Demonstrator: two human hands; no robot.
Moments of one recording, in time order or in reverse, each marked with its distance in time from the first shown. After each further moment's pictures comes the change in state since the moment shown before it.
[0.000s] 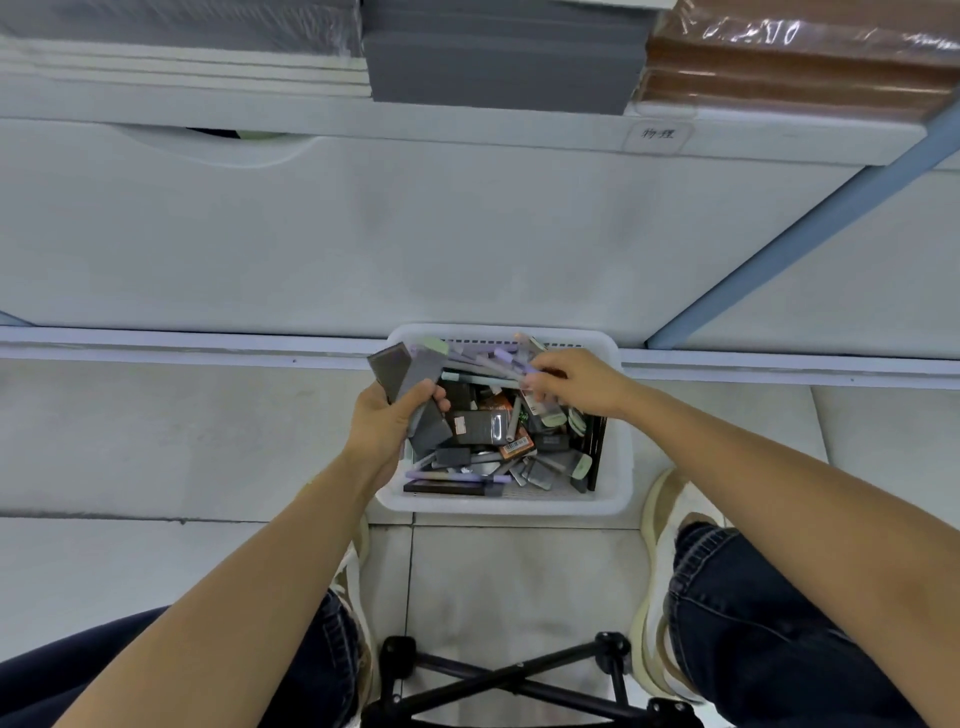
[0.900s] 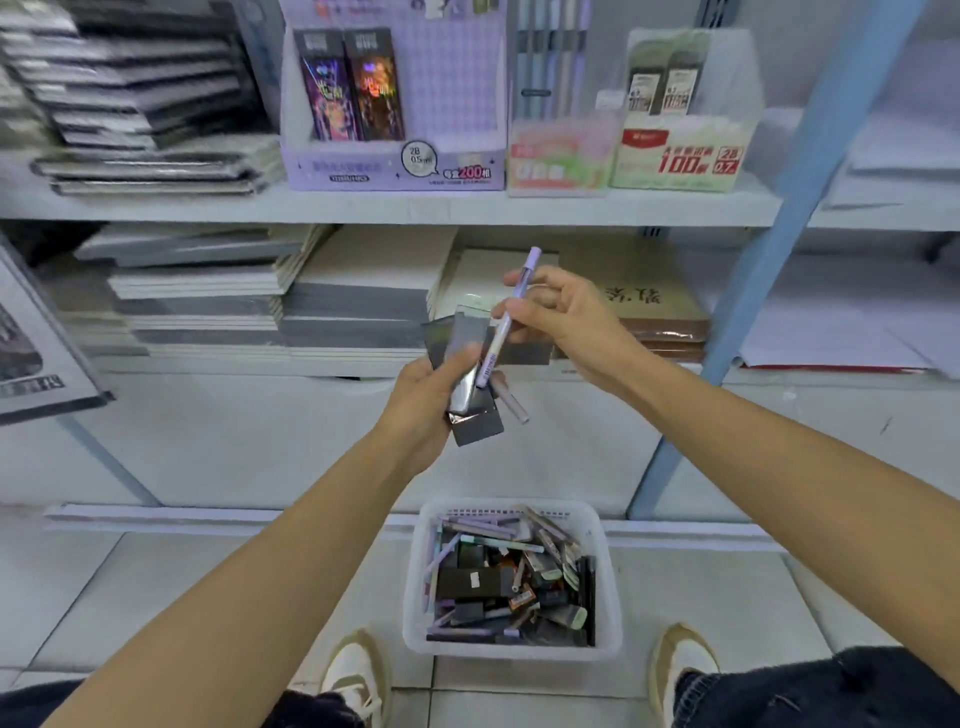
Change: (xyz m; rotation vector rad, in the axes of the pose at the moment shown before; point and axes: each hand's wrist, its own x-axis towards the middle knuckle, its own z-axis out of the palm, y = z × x) left_hand -0.129 0.219 0.097 -0.055 -0.290 0.468; right_hand -0.144 -0.243 -0.139 0.644 0.427 -0.665
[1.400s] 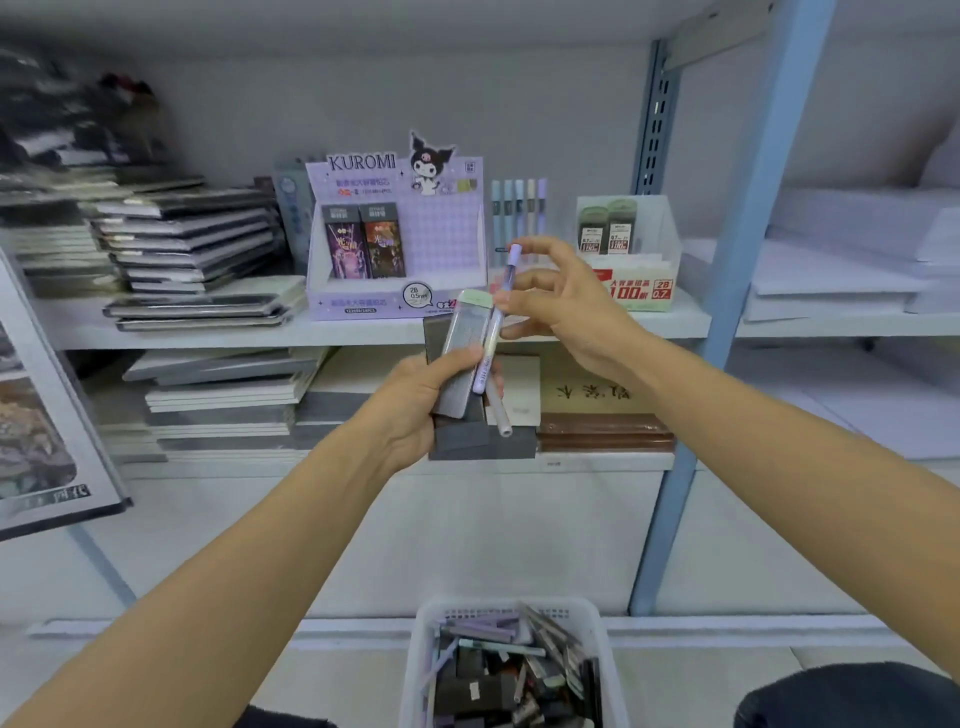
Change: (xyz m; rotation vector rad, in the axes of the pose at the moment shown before) left_hand -0.005 0.110 0.049 0.046 -0.110 0.025; right_hand 0.015 -0.122 -0.005 -0.024 0.032 -0.171
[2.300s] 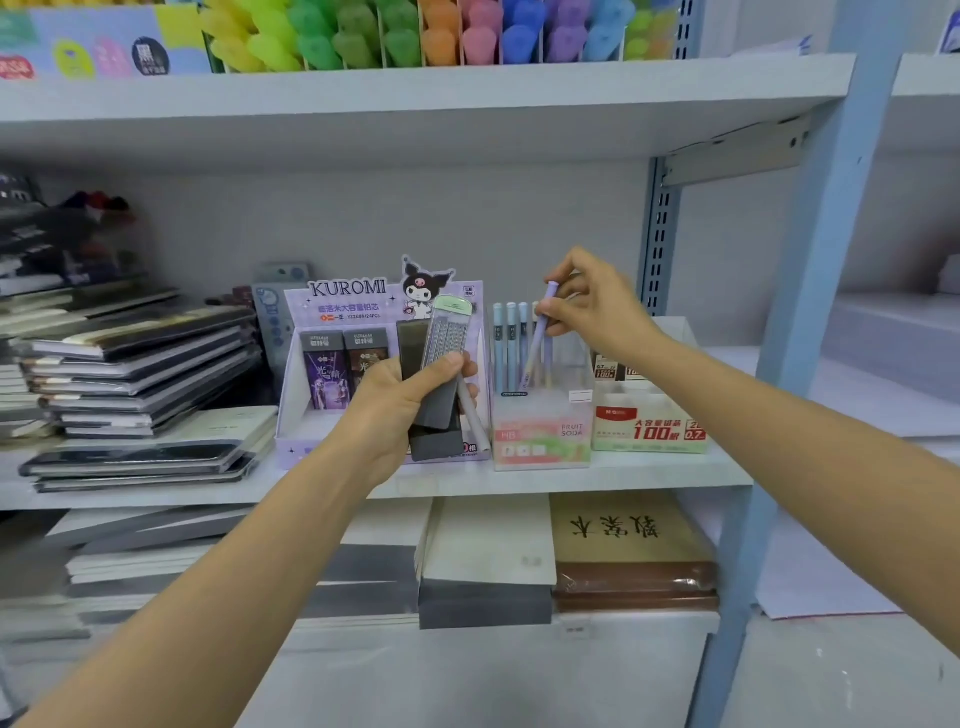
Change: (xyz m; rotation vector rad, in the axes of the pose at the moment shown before) left_hand 0.109 0.092 -0.006 0.140 -0.004 0.232; right_hand 0.150 -0.032 -0.073 -0.568 0.210 -0.183
